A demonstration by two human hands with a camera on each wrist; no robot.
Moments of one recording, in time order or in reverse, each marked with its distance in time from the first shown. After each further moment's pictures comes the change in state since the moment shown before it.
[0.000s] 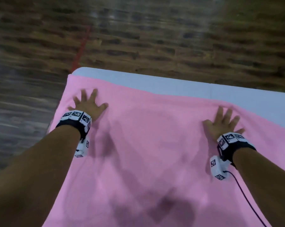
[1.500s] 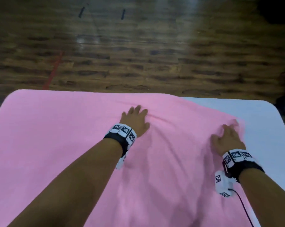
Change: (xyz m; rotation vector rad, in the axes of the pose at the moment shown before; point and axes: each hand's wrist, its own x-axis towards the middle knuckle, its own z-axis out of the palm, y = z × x) left_hand -0.137 0.383 0.078 0.213 -0.013 0.623; right_hand 0.068 0.259 -0.080 0.184 0.152 0.048
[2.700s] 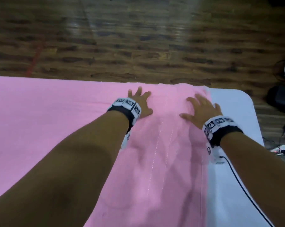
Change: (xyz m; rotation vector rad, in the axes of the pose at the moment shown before) left_hand 0.080 0.152 -0.007 -0.053 -0.148 -0.062; right_hand 0.104 0.036 -0.044 -0.348 -0.057 -0.440
